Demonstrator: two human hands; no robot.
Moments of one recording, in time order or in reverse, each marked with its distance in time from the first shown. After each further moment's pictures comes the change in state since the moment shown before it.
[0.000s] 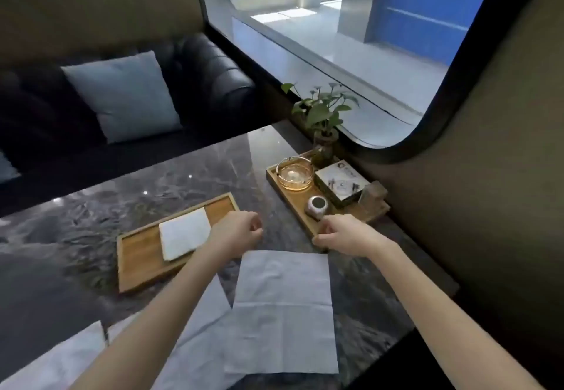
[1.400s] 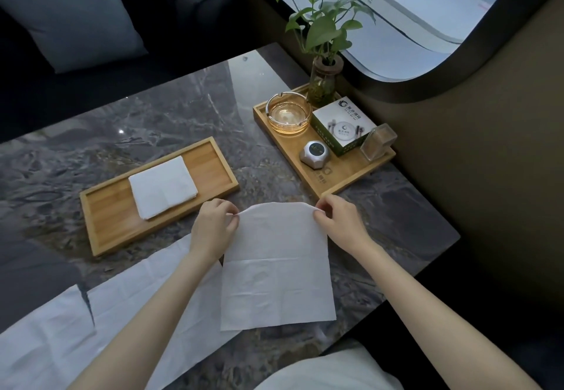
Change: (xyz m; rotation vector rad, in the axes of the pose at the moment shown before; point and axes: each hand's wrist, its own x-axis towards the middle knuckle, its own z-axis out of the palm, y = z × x) left_hand -0.009 -0.061 0.092 -0.180 0.255 -0.063; right_hand 0.034 0.049 0.097 0.263 0.372 0.058
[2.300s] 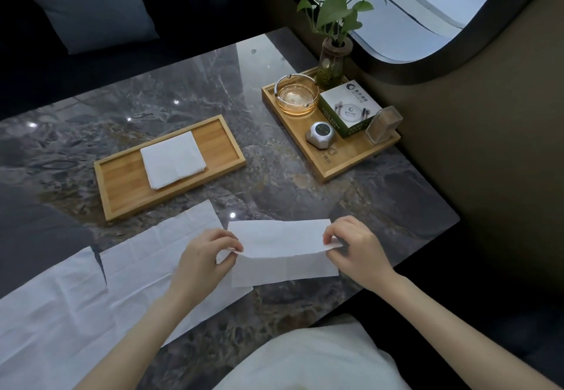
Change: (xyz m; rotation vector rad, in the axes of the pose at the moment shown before) left_hand -0.107 -0.003 -0.028 -0.069 -0.123 0.162; right_hand -0.090 0.024 0.000 -0.090 0.043 -0.433
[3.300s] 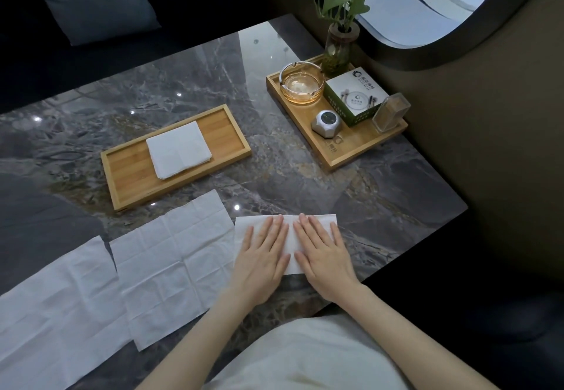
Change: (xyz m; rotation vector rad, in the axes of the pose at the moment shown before) left_hand -0.005 0.013 0.086 0.441 -0.233 0.054; right_hand -0.021 -0.017 0.080 -0.471 -0.177 0.038
